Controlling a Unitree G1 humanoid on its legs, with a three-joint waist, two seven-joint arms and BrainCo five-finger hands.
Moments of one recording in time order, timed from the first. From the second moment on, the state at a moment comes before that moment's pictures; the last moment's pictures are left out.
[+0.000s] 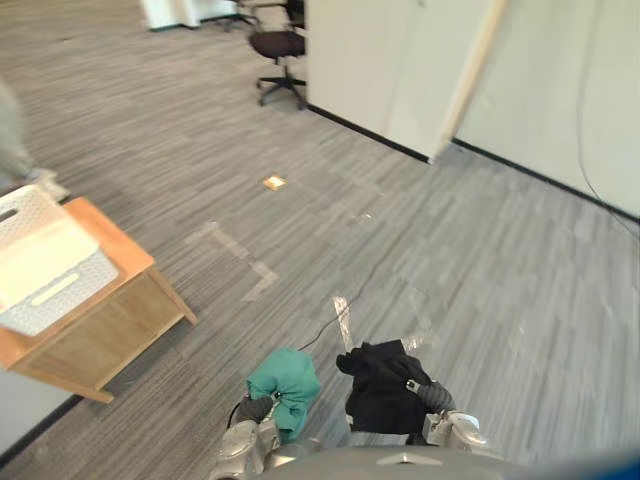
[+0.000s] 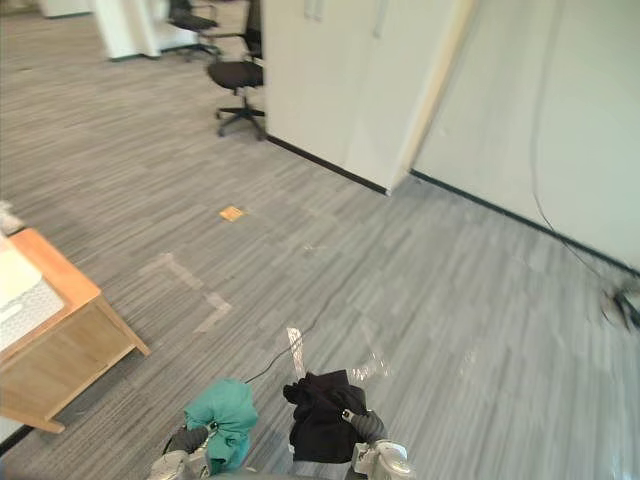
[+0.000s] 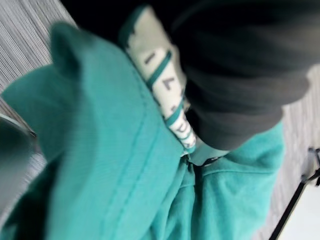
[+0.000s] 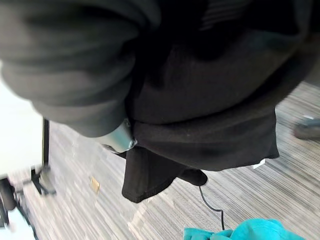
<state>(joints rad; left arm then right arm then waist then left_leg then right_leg) 0.03 0.05 0.03 1.06 -0.29 -0.18 0.05 0.03 0.03 -0.11 1.02 0.18 -0.17 0.14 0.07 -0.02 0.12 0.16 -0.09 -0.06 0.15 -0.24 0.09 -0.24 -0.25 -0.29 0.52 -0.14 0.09</state>
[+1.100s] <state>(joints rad) 0.06 0.06 0.12 1.06 -0.26 -0.17 0.03 0.01 0.00 -0.07 1.11 0.10 -0.15 0.16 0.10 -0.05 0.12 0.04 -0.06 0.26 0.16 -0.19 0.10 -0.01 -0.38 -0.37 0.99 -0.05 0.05</state>
